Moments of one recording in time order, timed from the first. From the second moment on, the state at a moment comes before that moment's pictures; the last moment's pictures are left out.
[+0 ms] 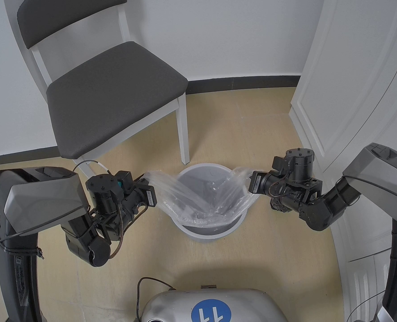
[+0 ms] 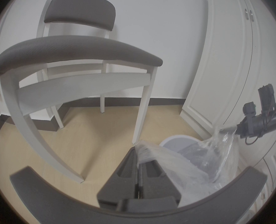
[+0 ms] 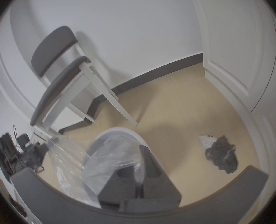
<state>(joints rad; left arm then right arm) -0.38 2.32 -0.73 -1.53 0.11 -0.08 0.42 2.26 -1.05 -0.94 -0.01 0.33</state>
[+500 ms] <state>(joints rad) -0.41 2.31 -0.73 -1.53 0.11 -0.08 0.45 2.31 -1.09 -0.85 -0.02 0.31</state>
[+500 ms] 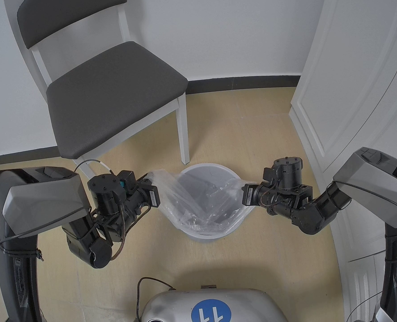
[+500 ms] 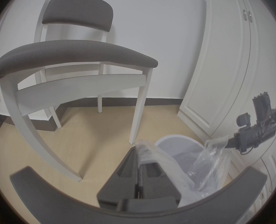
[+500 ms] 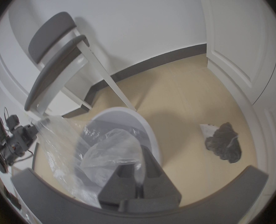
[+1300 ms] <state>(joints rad) -0.40 2.19 -0.34 -1.53 0.10 0.00 0.33 2.13 -0.84 -0.70 -0.02 -0.11</state>
